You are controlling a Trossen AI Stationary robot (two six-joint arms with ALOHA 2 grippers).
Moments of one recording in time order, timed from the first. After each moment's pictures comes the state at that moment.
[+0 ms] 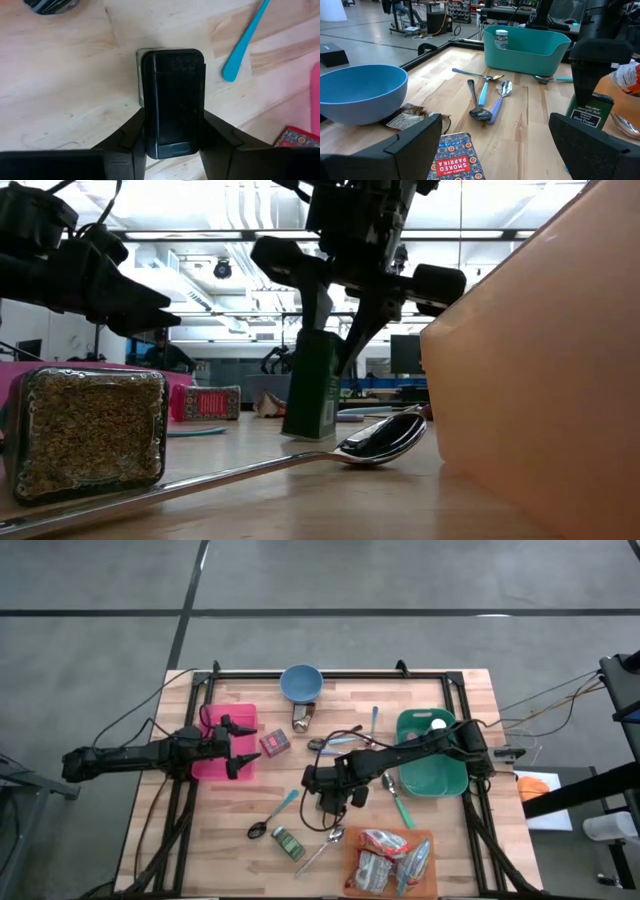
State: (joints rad) left arm 0.15 0.21 0.00 0.02 -0.07 -0.08; right arm 0.18 2.06 1.61 -0.76 0.02 -1.05
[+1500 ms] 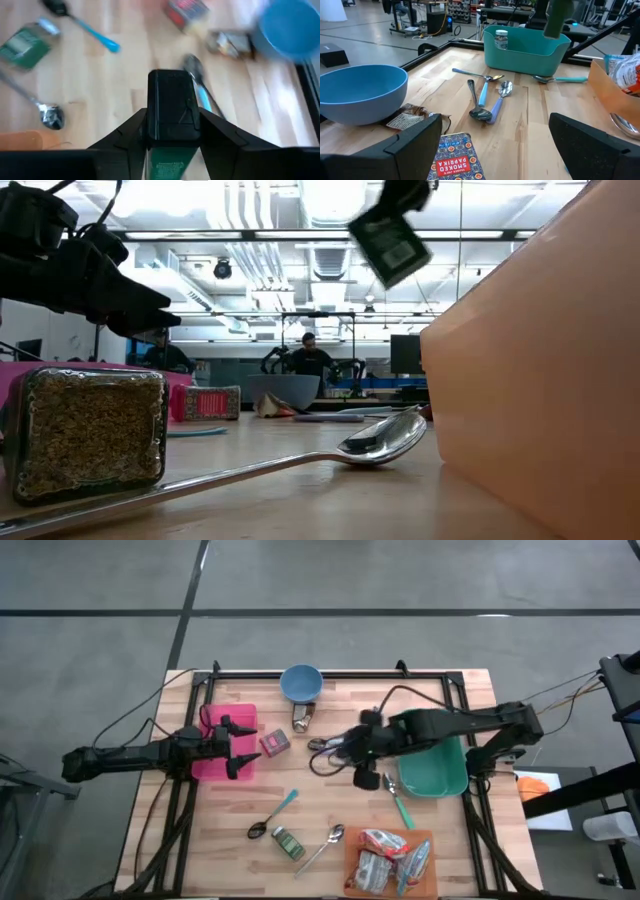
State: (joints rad) left arm 0.15 0.21 0.00 0.02 -0.07 -0.08; right arm 0.14 1.60 1.61 -1.04 0.24 0.26
